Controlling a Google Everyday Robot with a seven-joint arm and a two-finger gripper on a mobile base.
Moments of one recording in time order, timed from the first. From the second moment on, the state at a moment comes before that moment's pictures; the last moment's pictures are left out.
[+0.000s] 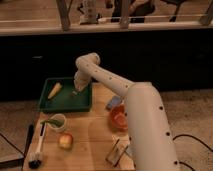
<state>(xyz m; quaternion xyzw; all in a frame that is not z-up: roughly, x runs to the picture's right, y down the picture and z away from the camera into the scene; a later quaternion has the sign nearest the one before) -0.164 -0.006 0.927 -0.16 -0.28 -0.37 0.87</state>
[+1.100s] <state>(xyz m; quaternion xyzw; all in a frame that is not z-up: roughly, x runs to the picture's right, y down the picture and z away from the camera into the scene) -0.164 -0.005 0.924 -0.16 -0.29 -0.38 0.87</state>
